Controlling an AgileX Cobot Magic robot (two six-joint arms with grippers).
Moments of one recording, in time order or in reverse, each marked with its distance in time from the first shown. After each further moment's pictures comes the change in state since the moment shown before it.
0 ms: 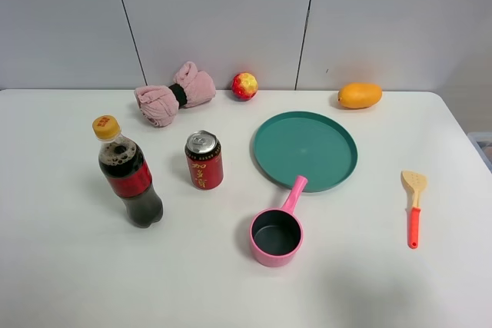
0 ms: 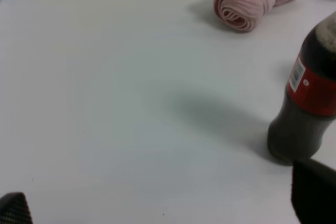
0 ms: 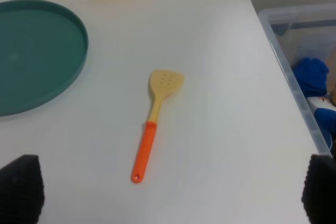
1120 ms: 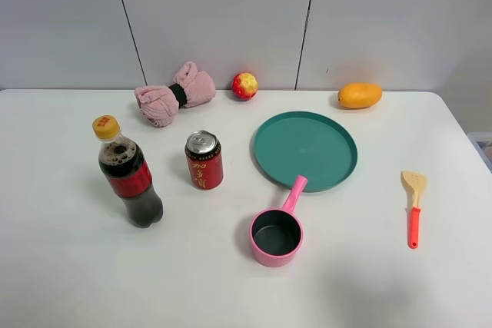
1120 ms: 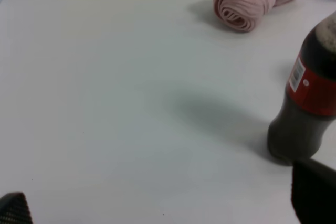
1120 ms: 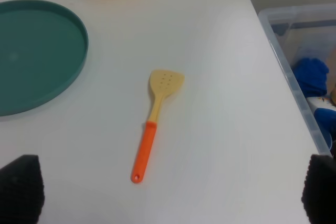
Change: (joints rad) left arm 0.000 0.000 0.000 0.000 0.000 0.000; right arm 0.000 0.000 0.000 0.000 0.000 0.000
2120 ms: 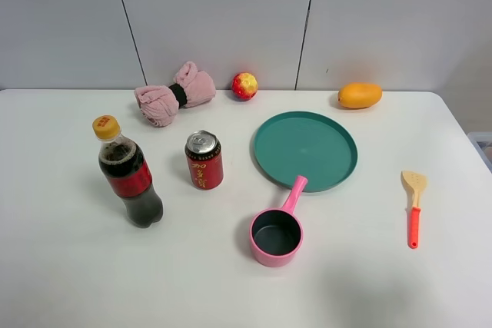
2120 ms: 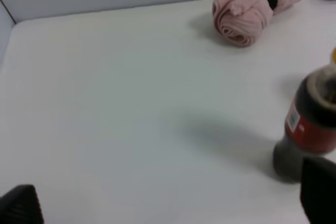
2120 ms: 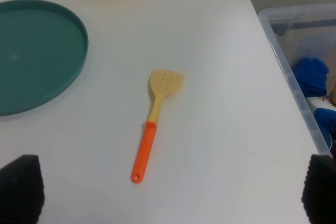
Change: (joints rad) left arm 0.000 0.414 -0.336 -0.031 0.001 0.121; right arm 0.000 0.000 0.000 0.000 0.000 0.000
